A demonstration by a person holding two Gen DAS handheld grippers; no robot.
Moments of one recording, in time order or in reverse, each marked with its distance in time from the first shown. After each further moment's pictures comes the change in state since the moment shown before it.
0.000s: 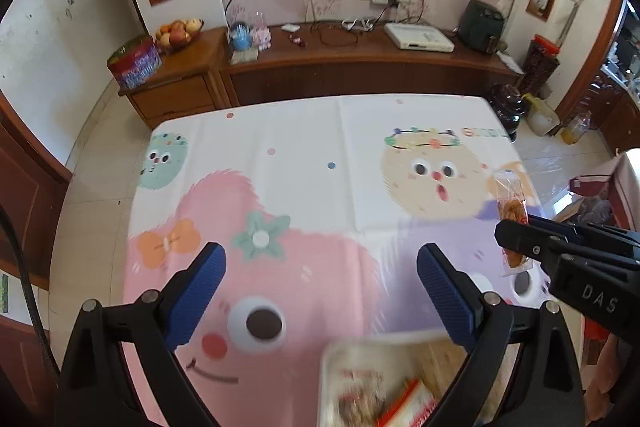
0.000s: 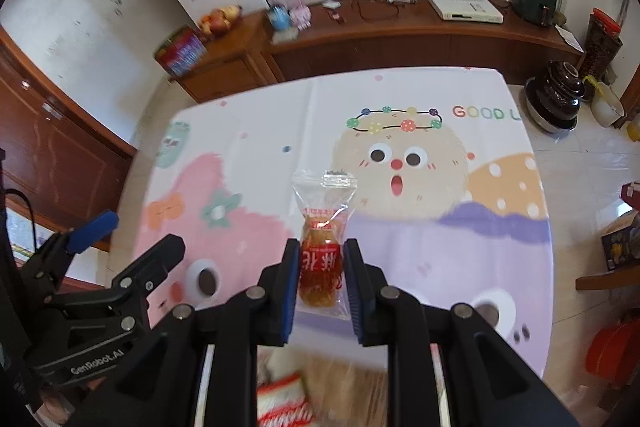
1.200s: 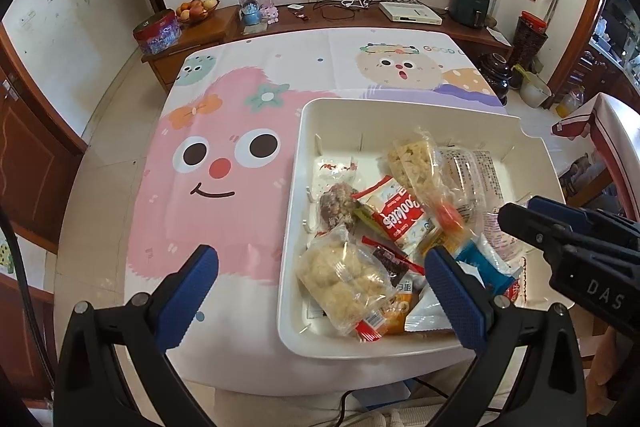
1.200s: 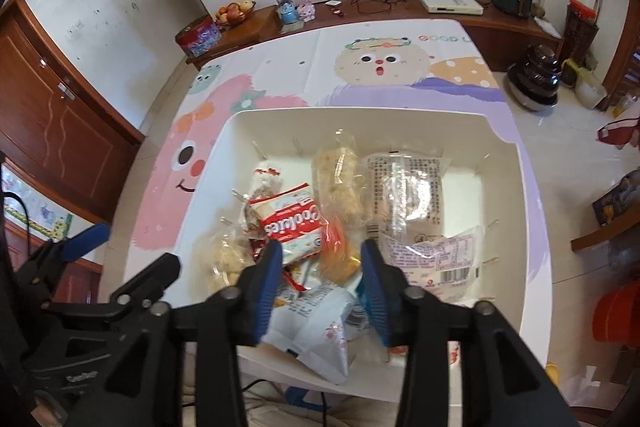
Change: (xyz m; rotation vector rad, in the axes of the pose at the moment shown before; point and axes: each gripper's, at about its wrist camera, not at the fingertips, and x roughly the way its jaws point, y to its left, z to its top) left arm -0.104 -0.026 -0.200 -0.007 0.037 0.037; right arm -0.079 0.013 -0.208 -0.019 -0.049 -0.033
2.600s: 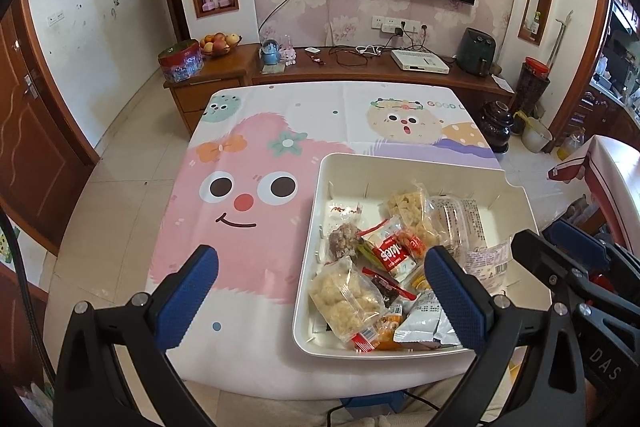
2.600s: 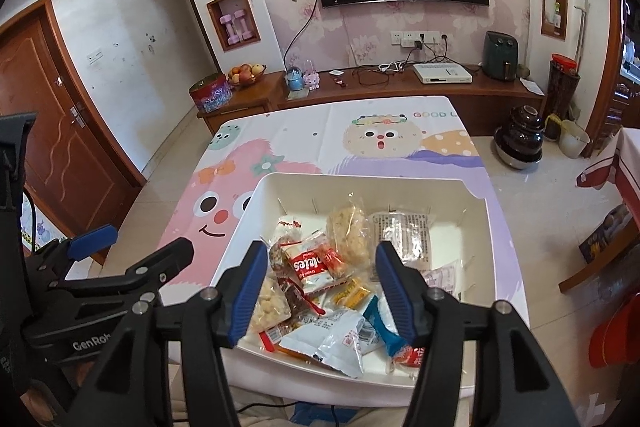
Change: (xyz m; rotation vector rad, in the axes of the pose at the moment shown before) left arm -0.063 0.011 0.000 -0.068 -0.163 0.011; right arm -0.073 0.030 -0.018 -0.038 -0.258 -0.022
